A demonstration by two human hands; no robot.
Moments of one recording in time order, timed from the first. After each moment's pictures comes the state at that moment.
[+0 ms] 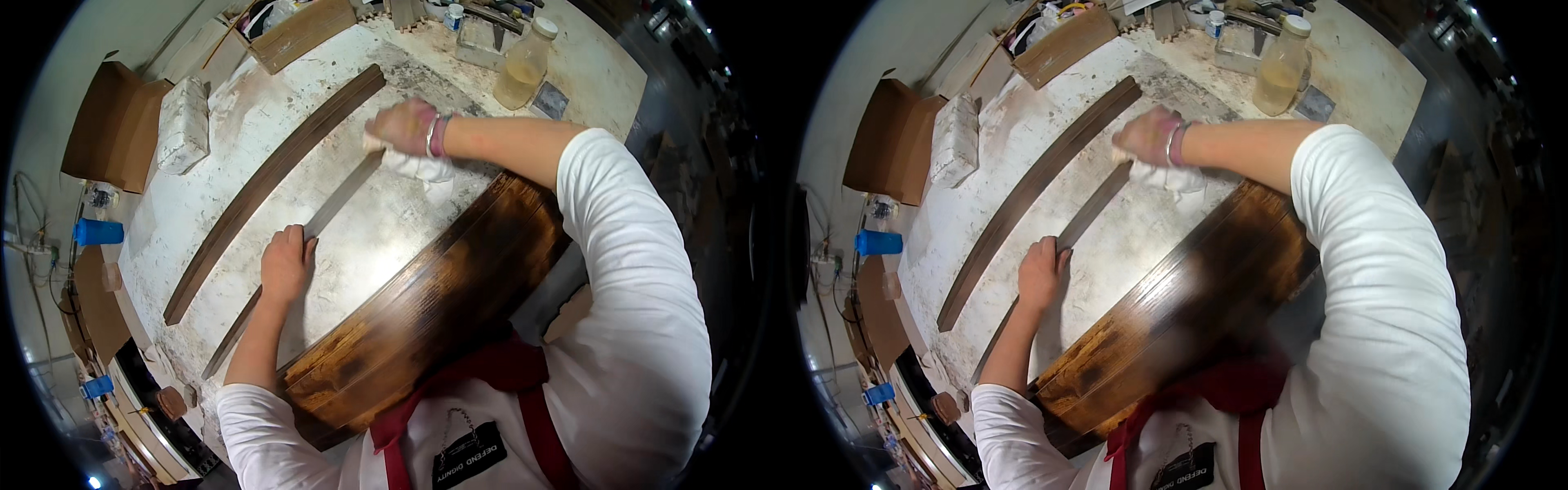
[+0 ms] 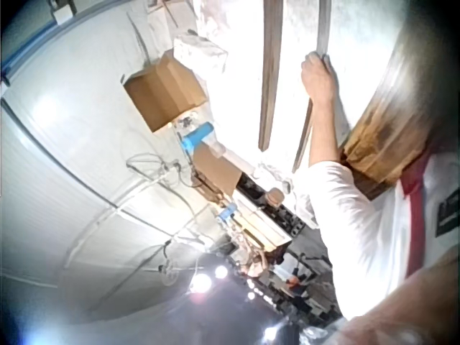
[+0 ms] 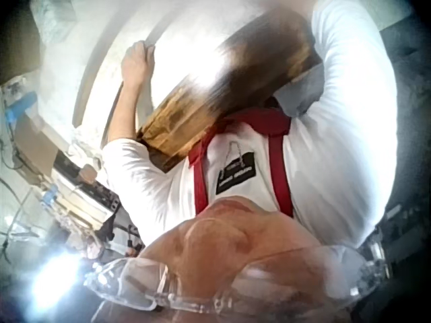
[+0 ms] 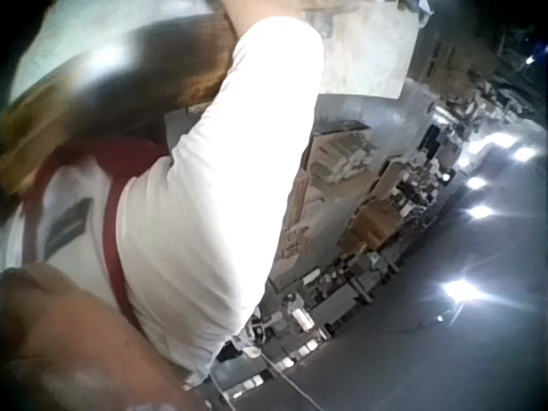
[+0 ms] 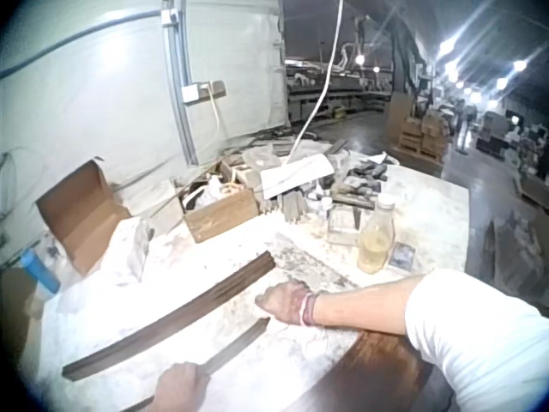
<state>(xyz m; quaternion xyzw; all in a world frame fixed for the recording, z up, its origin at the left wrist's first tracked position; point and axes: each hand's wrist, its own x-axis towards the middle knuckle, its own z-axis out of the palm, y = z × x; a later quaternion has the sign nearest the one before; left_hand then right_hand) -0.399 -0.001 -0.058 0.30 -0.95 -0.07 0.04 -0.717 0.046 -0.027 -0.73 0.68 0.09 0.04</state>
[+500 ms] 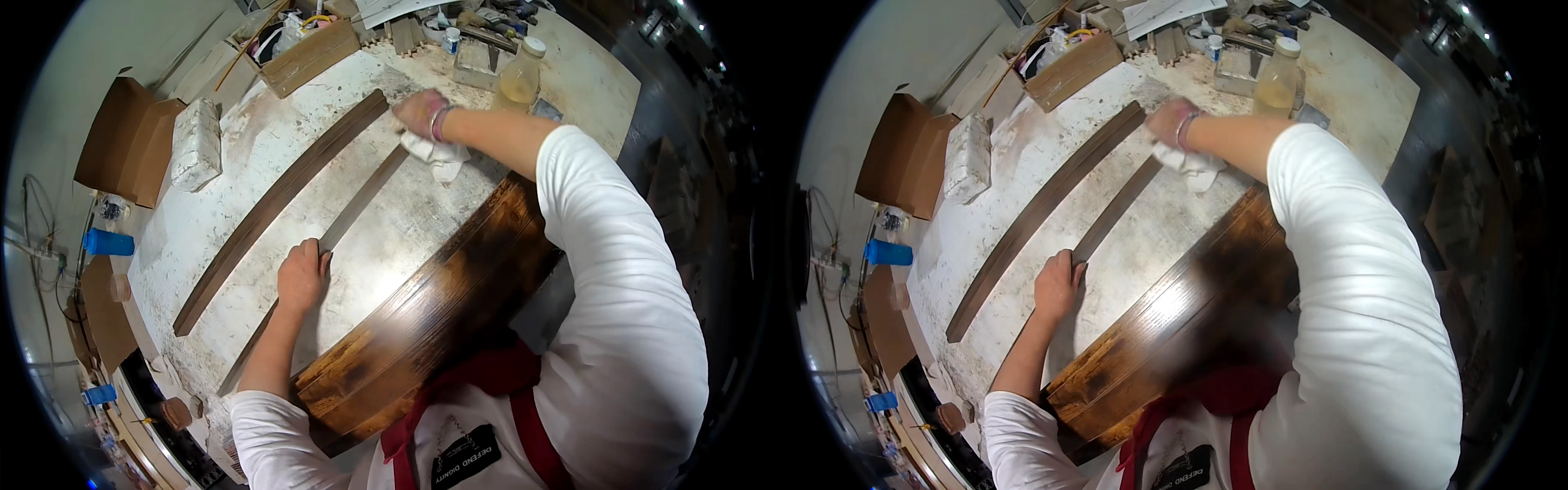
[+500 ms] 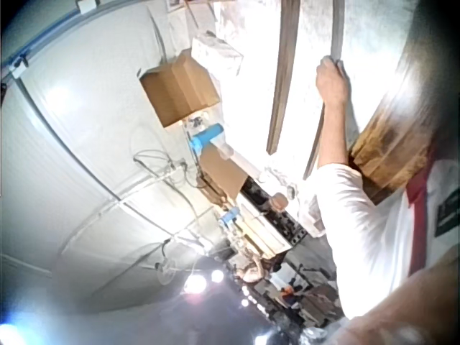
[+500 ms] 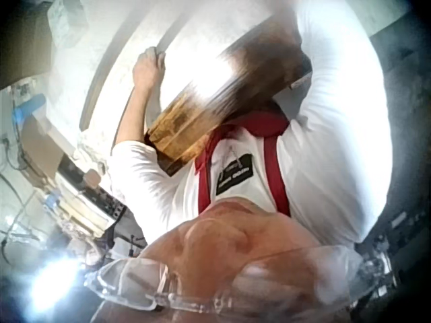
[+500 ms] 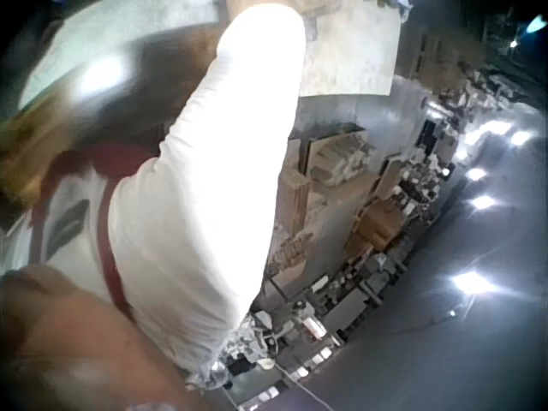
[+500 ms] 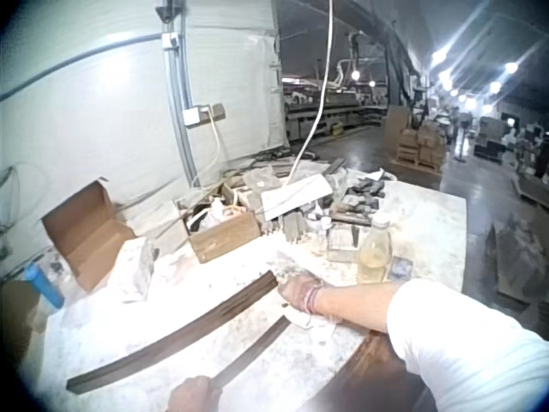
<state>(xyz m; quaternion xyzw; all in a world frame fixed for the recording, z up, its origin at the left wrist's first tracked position) -0.410 0.001 -0.060 0.29 -0.95 -0.07 0.07 -0.788 0.022 -0.032 -0.68 0.72 0.09 0.03</state>
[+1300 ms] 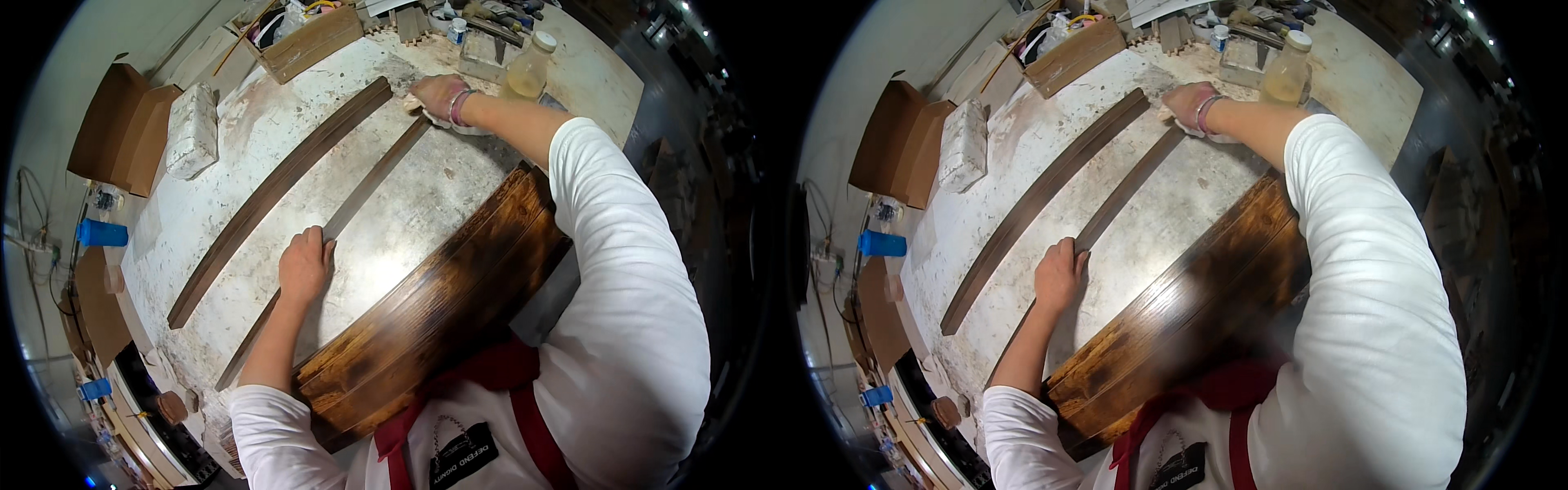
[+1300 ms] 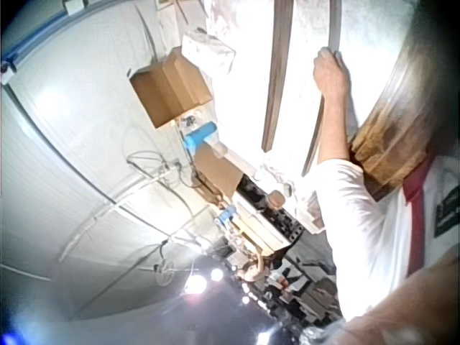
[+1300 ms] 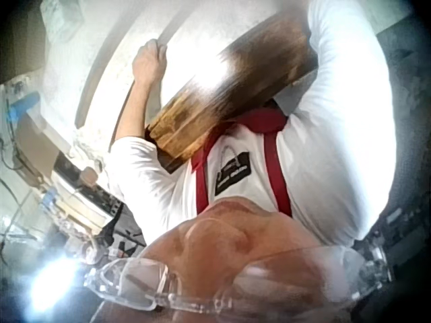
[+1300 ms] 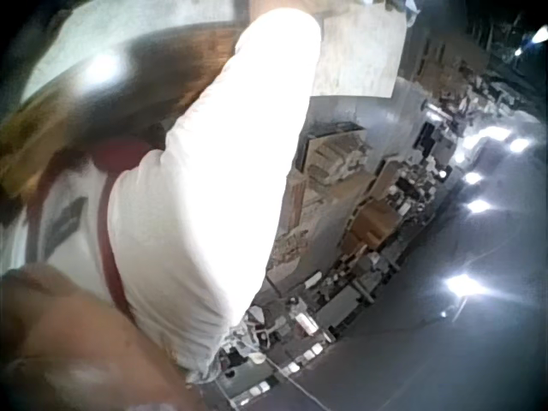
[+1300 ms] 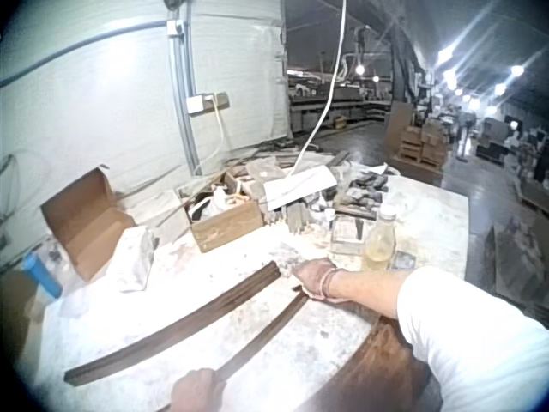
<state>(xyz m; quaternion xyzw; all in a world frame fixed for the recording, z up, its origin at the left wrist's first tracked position) -0.413 0.007 -0.058 0.29 -0.95 -0.09 0.07 -0.789 0.038 -0.024 -0.65 0.76 0.04 0.00</state>
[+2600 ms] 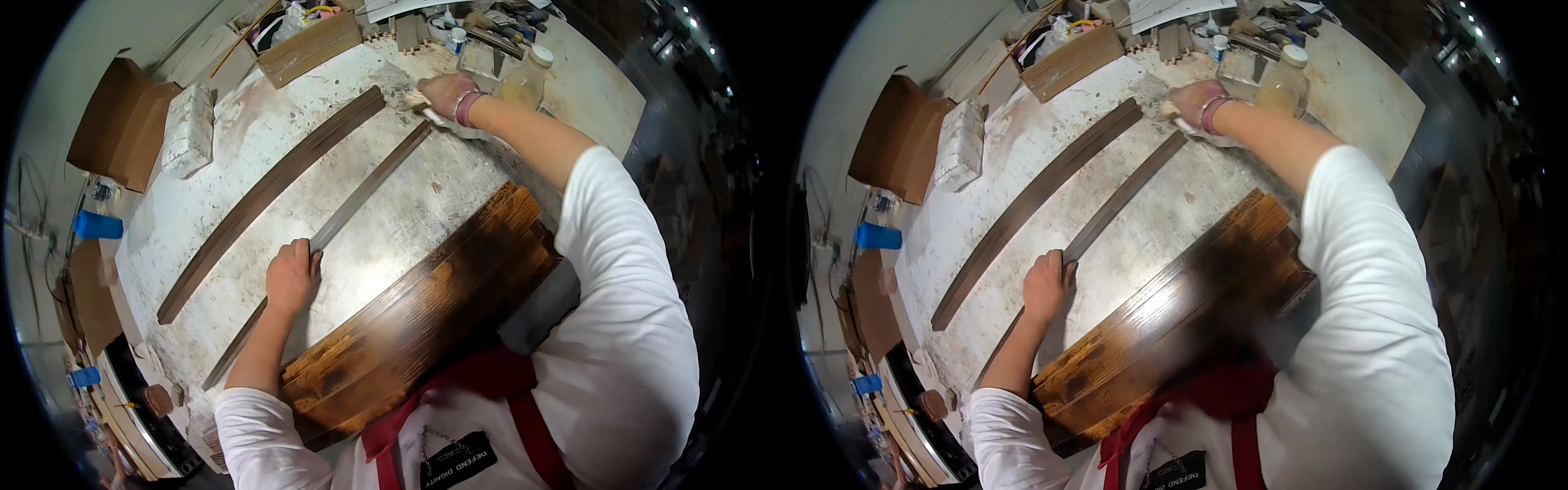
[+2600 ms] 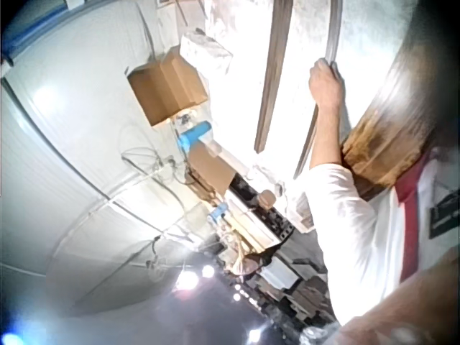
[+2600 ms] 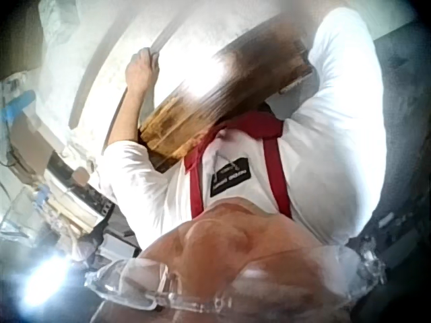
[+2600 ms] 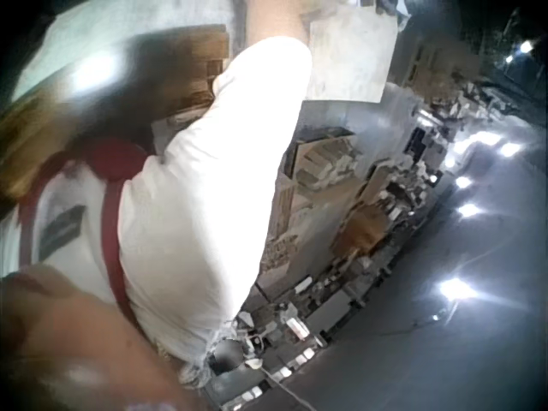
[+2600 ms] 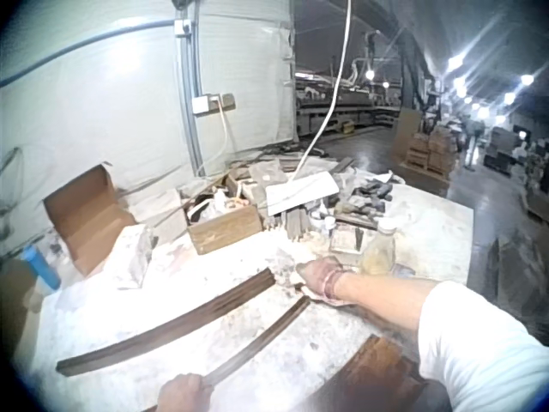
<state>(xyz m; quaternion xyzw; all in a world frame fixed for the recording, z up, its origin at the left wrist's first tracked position) -0.413 0.018 -0.056 0.33 -0.94 -0.06 0.05 -0.820 0.038 0.001 -0.61 0.79 0.07 0.03</state>
